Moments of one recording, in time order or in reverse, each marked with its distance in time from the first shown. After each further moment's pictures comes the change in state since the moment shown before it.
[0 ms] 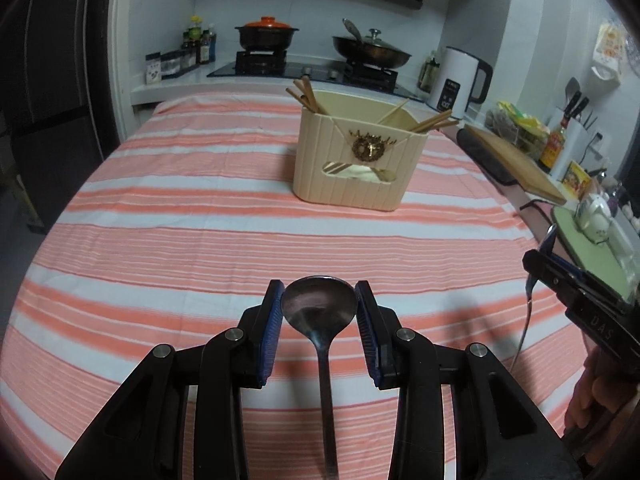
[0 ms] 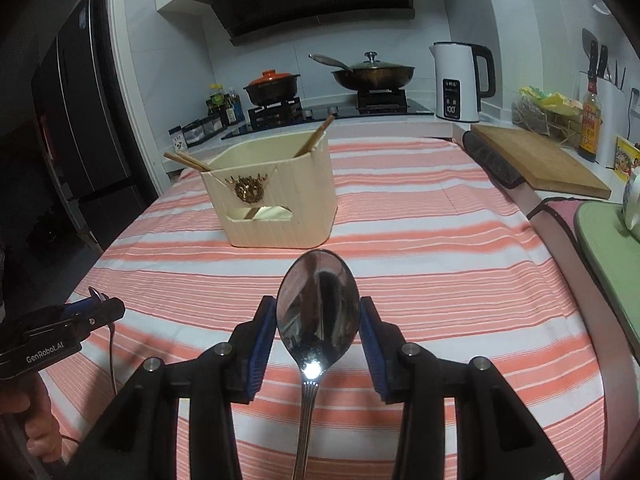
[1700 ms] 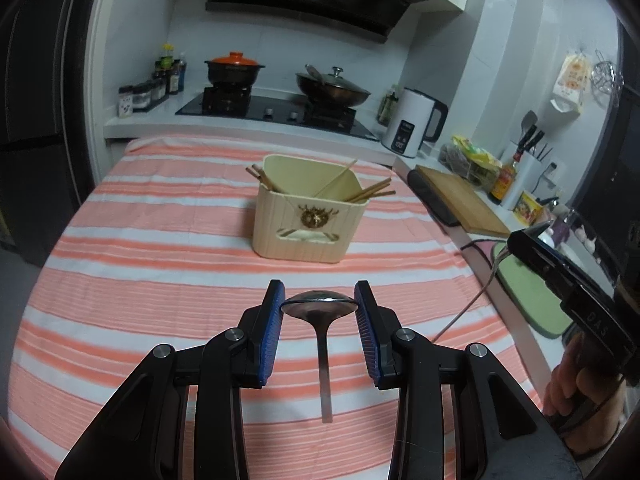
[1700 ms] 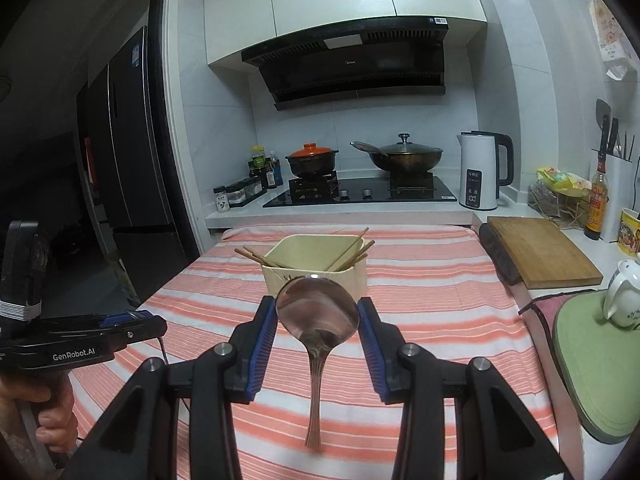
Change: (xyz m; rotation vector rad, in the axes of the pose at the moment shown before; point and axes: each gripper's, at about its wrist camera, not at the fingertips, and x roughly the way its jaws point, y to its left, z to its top) left arm -0.060 -0.004 0.058 0.005 -0.071 -0.161; right arm -0.080 0.025 0.060 -0.086 -0.200 0.098
